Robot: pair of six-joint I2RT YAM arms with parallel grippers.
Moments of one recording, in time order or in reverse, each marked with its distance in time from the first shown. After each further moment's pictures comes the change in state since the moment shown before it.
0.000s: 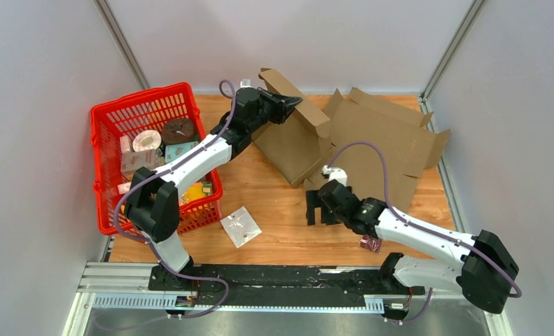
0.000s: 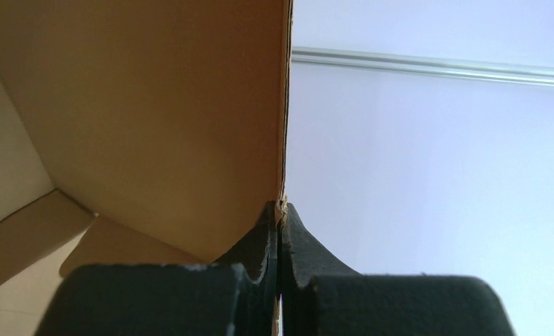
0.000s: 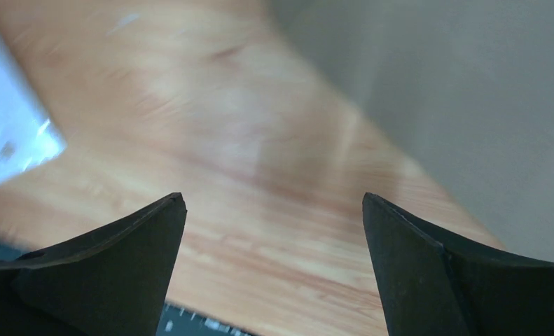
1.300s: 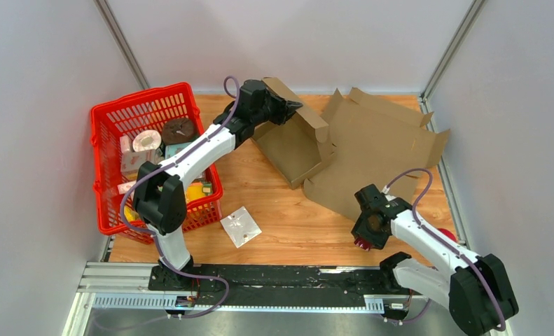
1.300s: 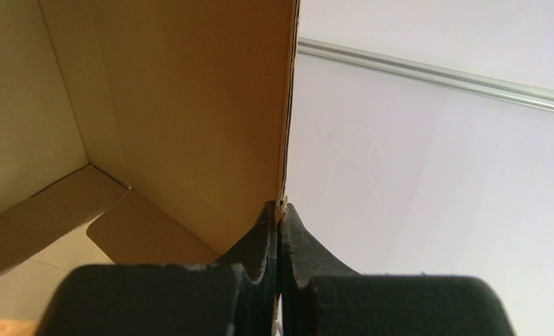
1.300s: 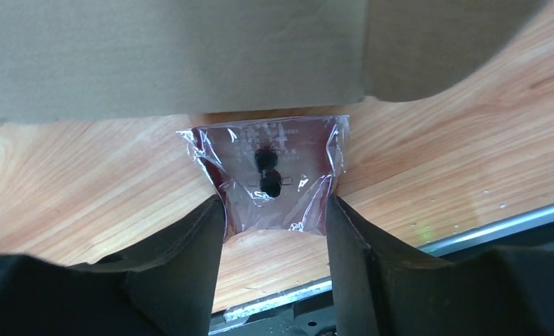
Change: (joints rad) left arm 0.022 0.090 0.167 -0.288 0.029 -0.009; right arm -0.465 -0.090 -0.161 -0.472 0.015 0.413
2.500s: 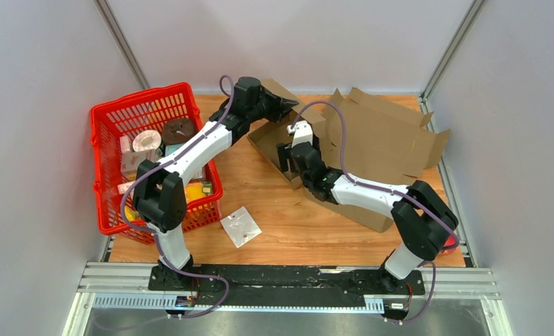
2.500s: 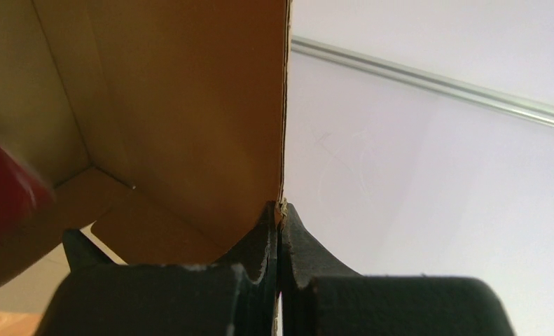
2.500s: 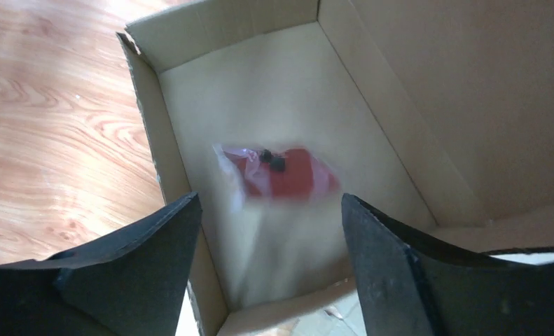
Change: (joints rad) left arm 0.034 0.015 0.018 -0.029 0.068 -0.026; right arm 0.379 0.601 0.484 1.098 0.323 -0.772
